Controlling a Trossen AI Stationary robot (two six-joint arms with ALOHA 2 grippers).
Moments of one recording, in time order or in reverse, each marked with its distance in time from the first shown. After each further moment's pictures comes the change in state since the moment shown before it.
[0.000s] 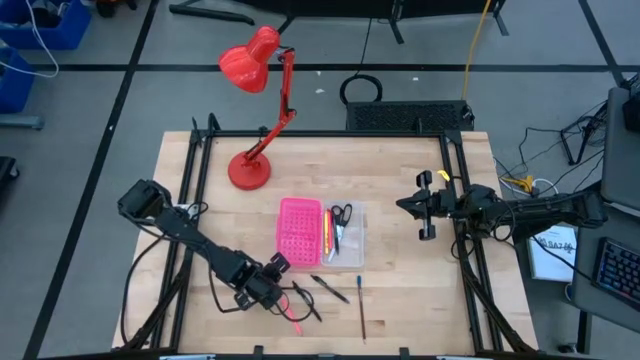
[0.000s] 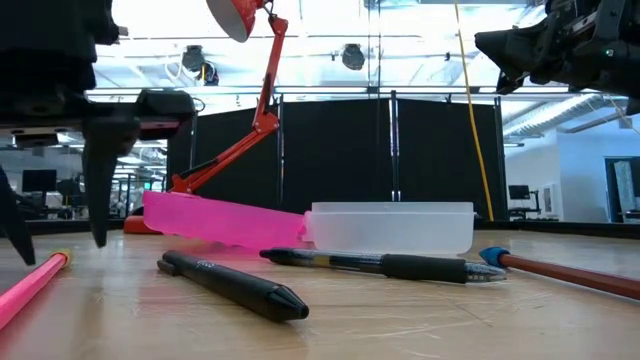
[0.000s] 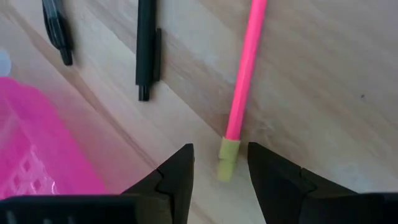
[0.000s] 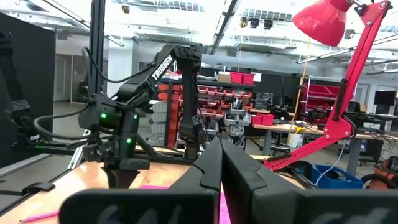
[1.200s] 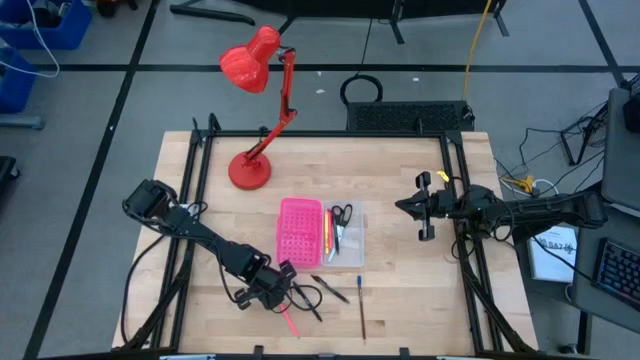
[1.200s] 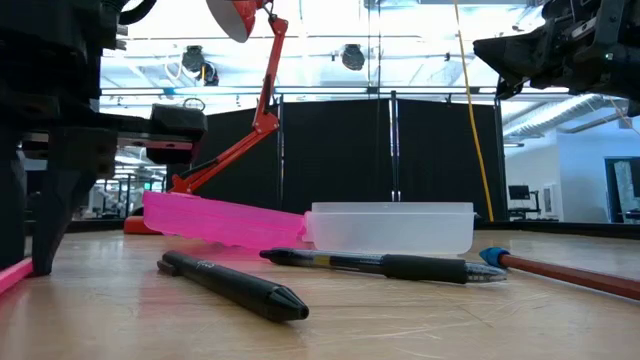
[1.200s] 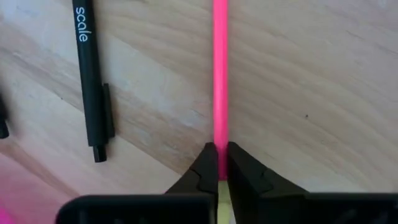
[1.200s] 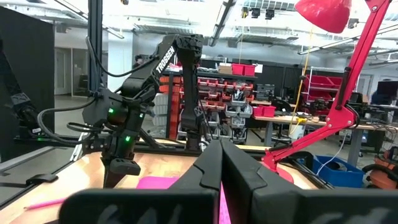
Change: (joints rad) left arm 0.081 0.090 -0.002 0.067 0.276 0.209; right arm 0.000 0.000 0.000 -0.037 0.000 0.008
